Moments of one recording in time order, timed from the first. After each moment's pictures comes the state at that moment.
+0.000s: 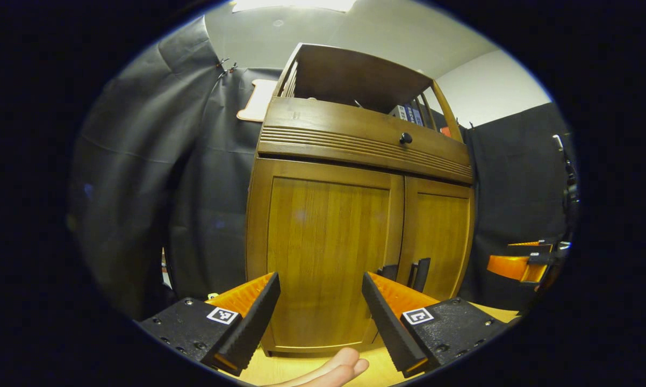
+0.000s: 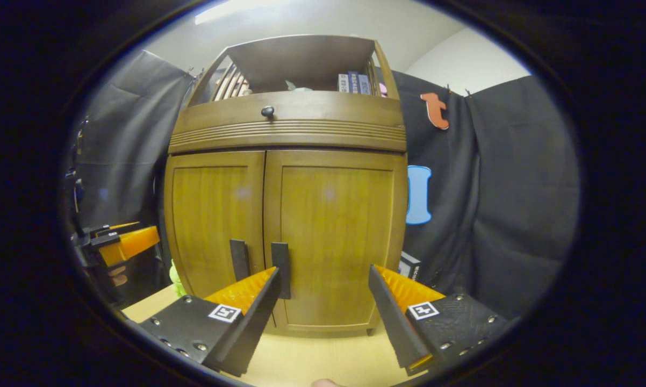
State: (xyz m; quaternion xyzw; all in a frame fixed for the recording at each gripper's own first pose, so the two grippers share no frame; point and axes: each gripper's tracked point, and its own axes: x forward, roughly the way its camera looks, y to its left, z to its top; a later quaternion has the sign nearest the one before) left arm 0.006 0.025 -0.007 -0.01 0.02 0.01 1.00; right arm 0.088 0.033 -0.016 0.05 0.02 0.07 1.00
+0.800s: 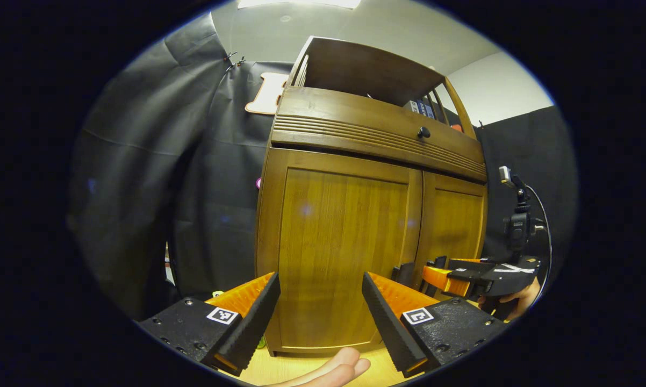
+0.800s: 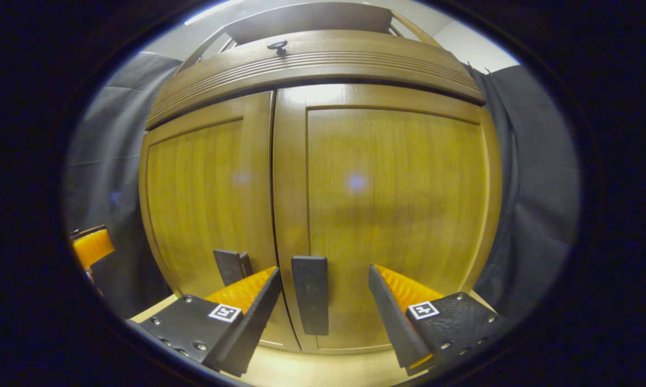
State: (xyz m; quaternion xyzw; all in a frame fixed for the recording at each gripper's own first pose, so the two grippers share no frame) left arm 0.020 0.040 -0.019 -0.02 0.04 0.03 1.00; right arm 0.215 0.125 -0.068 0.06 0.06 0.12 0.99
